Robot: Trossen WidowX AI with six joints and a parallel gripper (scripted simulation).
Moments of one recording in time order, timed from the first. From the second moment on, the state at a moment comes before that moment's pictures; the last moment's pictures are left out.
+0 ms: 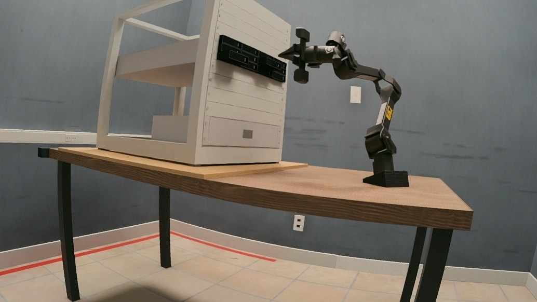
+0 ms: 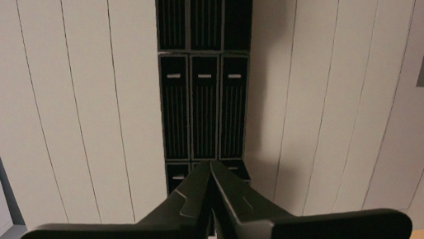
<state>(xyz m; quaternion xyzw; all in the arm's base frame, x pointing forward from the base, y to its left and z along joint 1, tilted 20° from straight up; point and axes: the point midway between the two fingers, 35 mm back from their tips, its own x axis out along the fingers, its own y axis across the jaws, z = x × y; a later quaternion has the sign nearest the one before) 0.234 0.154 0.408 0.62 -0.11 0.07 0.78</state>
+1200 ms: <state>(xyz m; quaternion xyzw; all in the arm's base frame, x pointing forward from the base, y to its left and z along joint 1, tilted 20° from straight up) 0.267 0.271 0.413 0.61 -0.11 0.07 0.78</state>
